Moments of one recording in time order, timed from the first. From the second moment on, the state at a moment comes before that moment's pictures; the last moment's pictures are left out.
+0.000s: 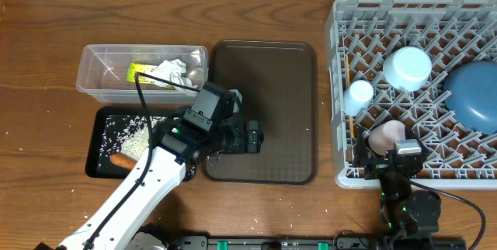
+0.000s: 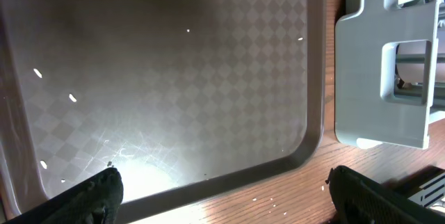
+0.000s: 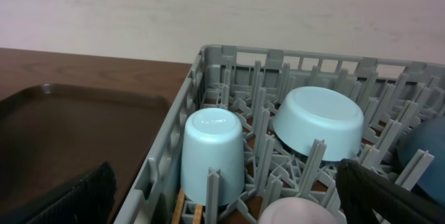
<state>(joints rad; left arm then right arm) -0.52 1.27 0.92 -0.74 0.28 -0.54 0.08 0.01 0.01 -0.07 0.00 -0.03</state>
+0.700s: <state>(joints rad) -0.52 1.27 0.92 -0.74 0.28 -0.54 0.08 0.01 0.01 -0.07 0.00 -0.03</state>
